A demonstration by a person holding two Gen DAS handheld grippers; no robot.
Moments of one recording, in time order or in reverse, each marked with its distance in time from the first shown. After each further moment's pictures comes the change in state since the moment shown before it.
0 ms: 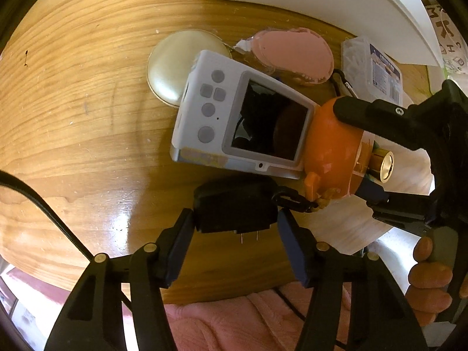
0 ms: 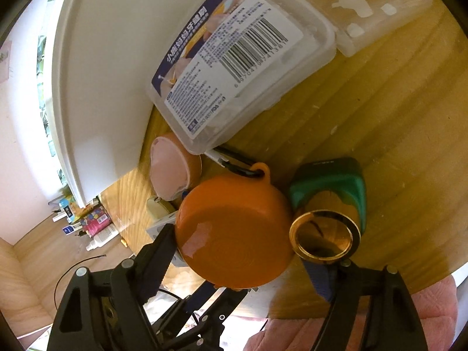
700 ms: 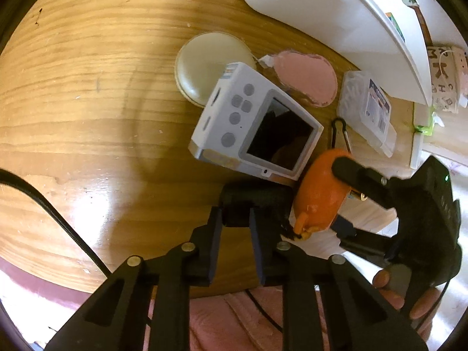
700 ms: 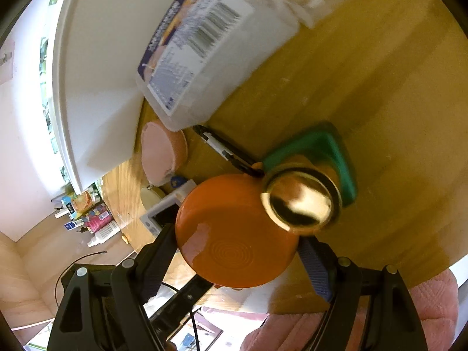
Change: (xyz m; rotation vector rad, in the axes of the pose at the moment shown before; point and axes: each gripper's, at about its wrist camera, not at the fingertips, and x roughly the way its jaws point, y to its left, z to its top) left arm -0.007 0.034 -0.006 -0.133 -0.018 -0.171; right arm -0.003 -0.025 -0.014 0.017 -0.009 0.036
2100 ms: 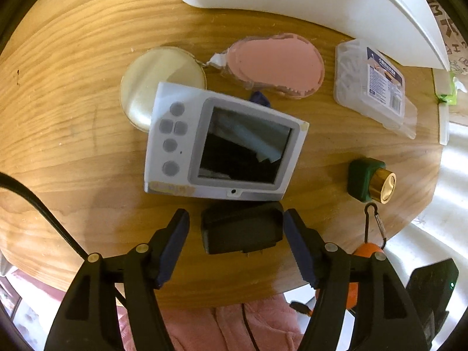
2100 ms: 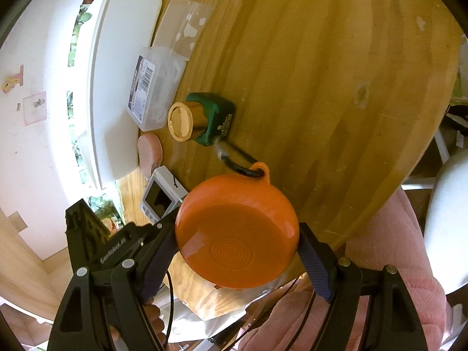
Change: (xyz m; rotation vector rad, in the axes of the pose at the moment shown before) left arm 0.038 -0.072 0.007 0.137 0.008 0.222; right arm -0.043 -0.101 -0.090 0.141 -0.227 0.166
